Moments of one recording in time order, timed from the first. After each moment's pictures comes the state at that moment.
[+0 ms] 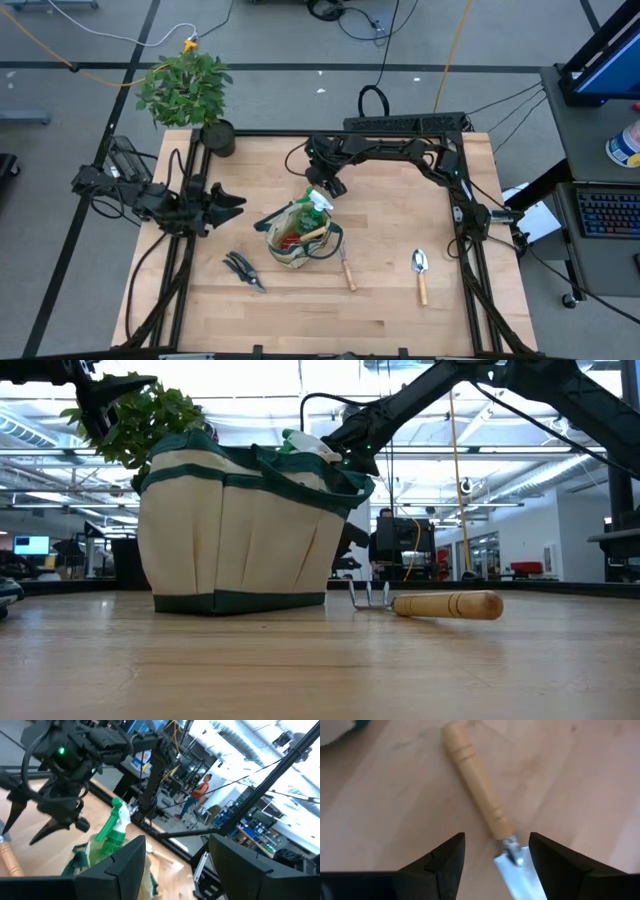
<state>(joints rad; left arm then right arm) -0.37 0.33 0.34 0.06 -0.42 -0.64 -0.38 2.20 1.72 -0.63 -0.19 -0.90</state>
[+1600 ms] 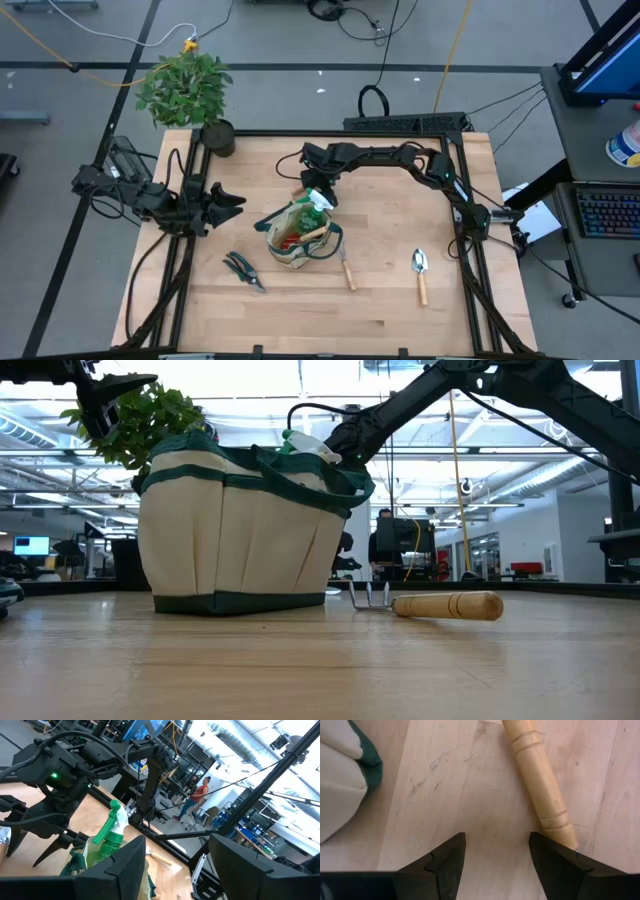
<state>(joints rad) -0.37 0.33 0.34 0.07 -0.42 -0.64 -0.33 2.28 1.77 -0.70 -0.23 -0.50</state>
